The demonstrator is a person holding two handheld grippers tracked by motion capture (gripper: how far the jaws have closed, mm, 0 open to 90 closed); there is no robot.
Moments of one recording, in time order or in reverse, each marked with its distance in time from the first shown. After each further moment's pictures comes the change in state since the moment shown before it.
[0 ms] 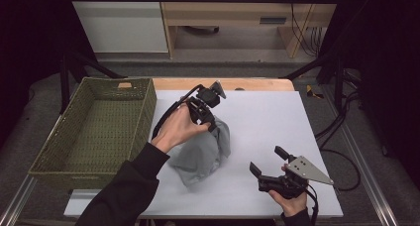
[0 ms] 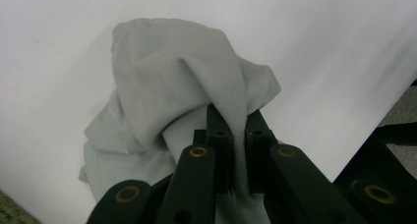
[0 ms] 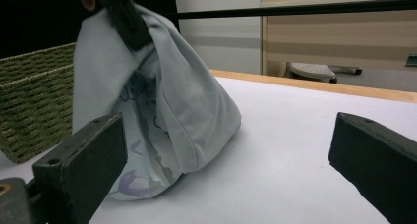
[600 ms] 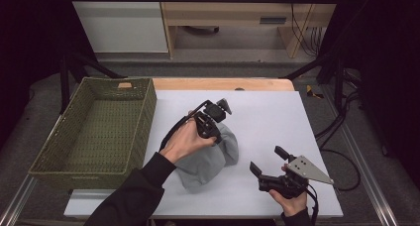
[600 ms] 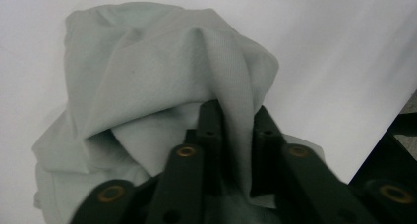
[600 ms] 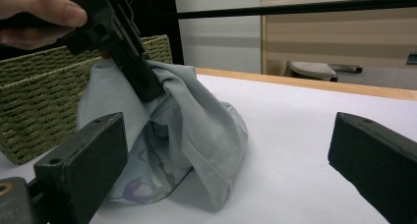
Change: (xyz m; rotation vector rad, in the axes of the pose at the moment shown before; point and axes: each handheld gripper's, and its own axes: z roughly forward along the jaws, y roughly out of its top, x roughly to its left) left arm -0.013 -0.008 0.041 -0.005 -0.034 0.046; right arm -0.001 0.000 0.001 0.001 -0.005 0.012
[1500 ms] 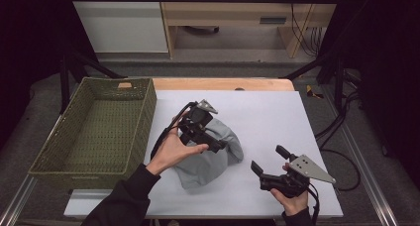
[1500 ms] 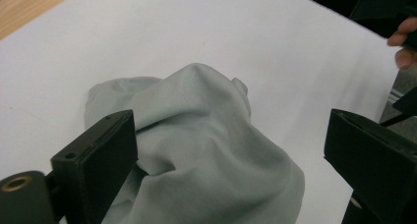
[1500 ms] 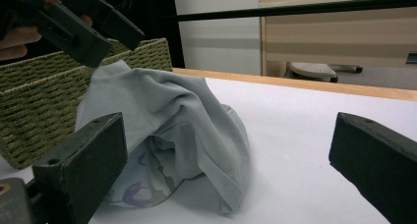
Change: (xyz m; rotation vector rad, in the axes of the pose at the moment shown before) left arm -0.006 -0.051 -0.033 -0.435 -0.027 0.037; right arm -0.003 0.002 -0.001 -0.006 0.001 0.006
